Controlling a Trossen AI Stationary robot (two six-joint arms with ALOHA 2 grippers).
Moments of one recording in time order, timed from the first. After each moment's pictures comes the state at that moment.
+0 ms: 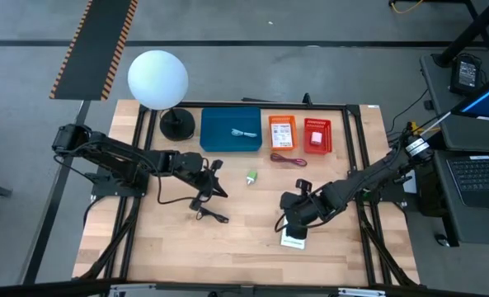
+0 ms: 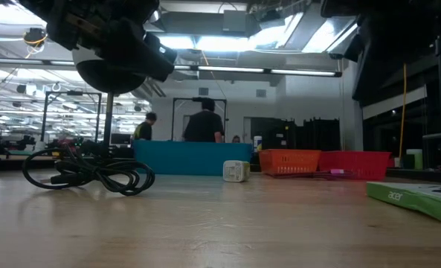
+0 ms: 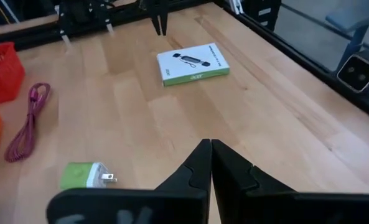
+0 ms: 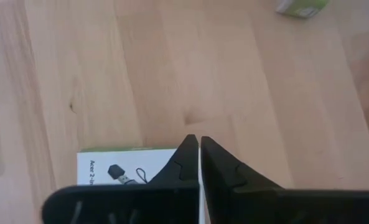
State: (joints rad) left arm -0.07 1.29 0.59 0.21 0.26 0.19; right arm 0.50 1.56 1.10 -0.75 0.30 0.68
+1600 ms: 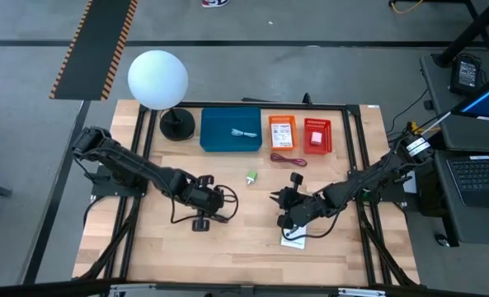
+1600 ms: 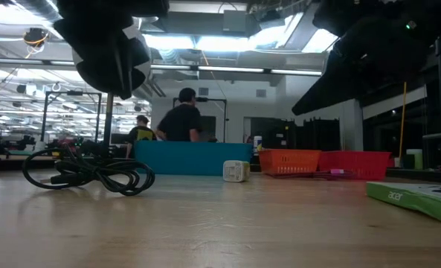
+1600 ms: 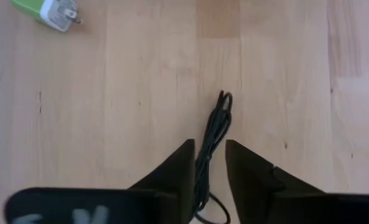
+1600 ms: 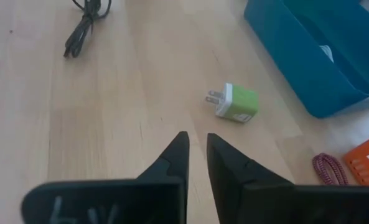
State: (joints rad) left arm -0.36 1.54 1.09 -0.68 -0.11 -0.35; right arm 0.48 1.55 0.76 -0.05 0.70 0.38
